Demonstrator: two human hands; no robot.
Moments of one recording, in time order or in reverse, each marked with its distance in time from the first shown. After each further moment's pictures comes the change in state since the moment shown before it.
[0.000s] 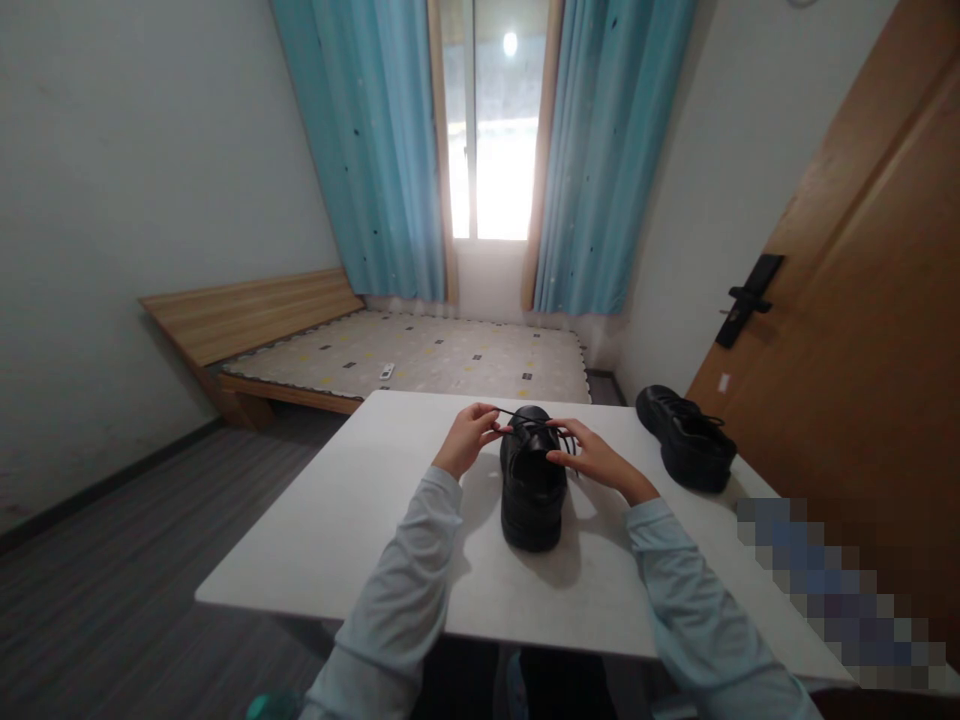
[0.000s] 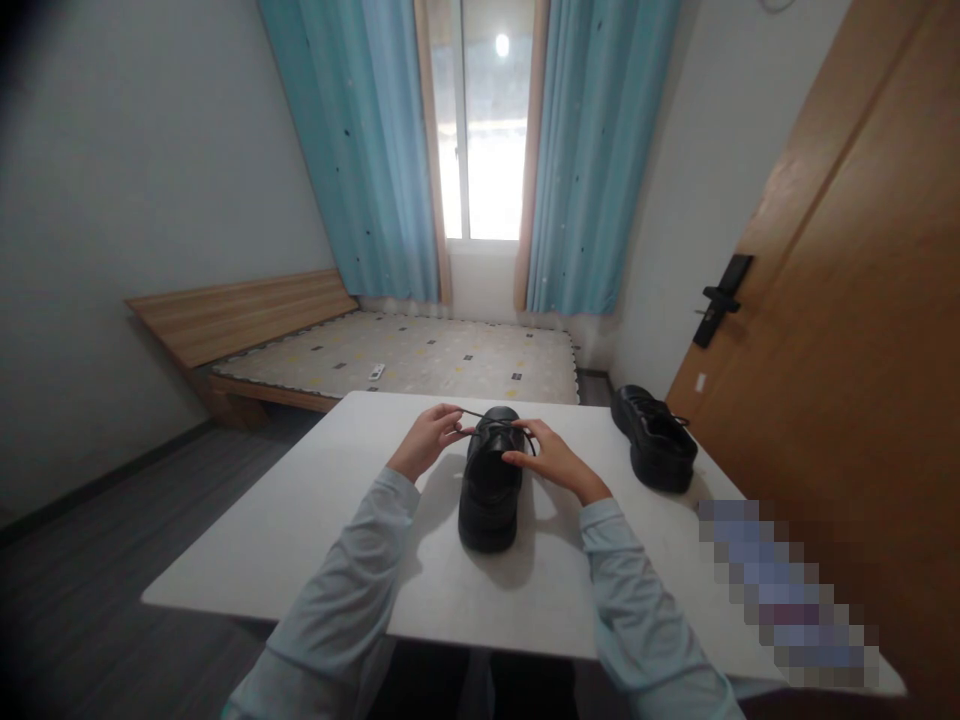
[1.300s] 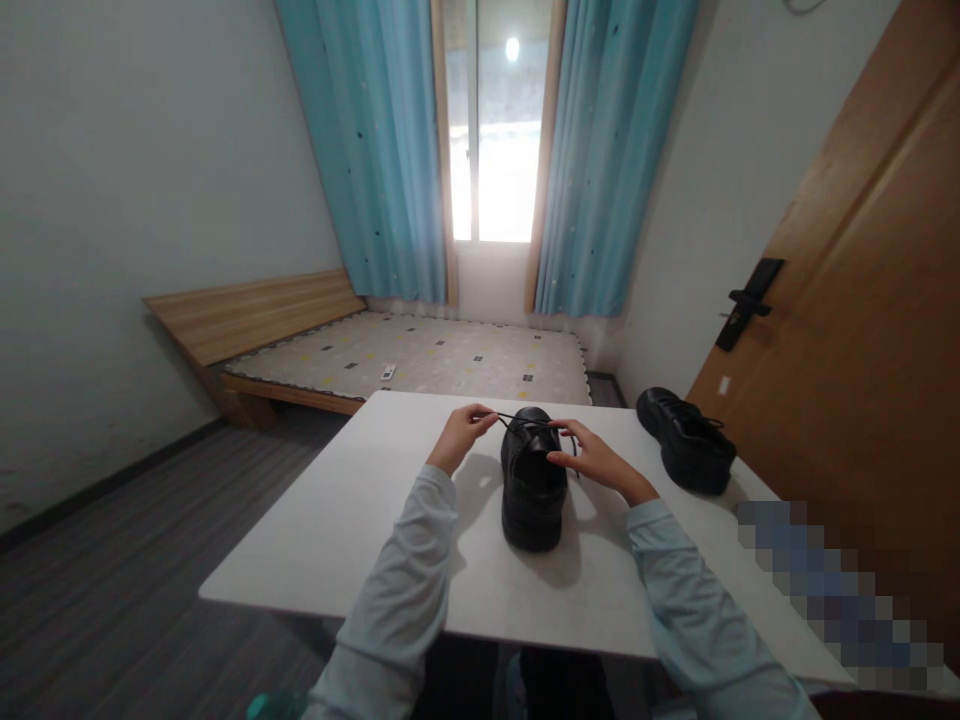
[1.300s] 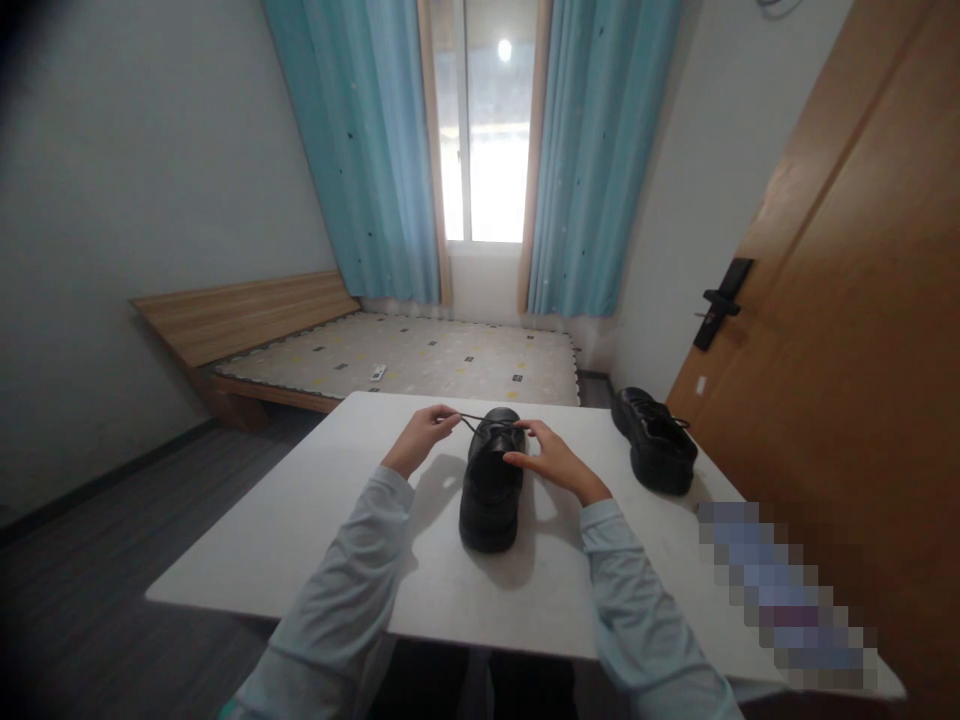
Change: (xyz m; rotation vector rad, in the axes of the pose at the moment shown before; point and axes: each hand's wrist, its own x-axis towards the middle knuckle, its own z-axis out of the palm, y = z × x) left_hand 0.002 0.007 -0.015 0.457 0.036 0.141; right_hand 0.000 0.005 0.000 0.007 0.007 0.032
